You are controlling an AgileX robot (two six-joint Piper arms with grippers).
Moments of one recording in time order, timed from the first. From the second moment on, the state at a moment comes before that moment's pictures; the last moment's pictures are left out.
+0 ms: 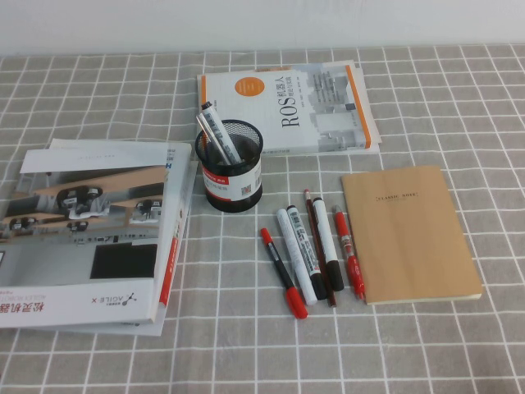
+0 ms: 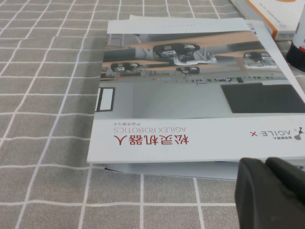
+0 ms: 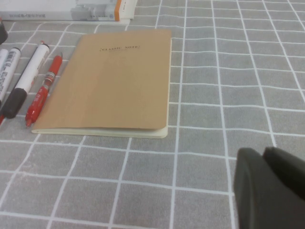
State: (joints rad) right arm 0.07 -0.01 0.03 0.20 0.38 -0.15; left arm -0.07 -0.02 0.03 -0.06 0.38 0.07
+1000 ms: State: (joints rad) right arm 0.07 -0.01 0.03 0.71 0.14 -0.20; left arm -0.07 -0.02 0.03 -0.06 0.38 0.07
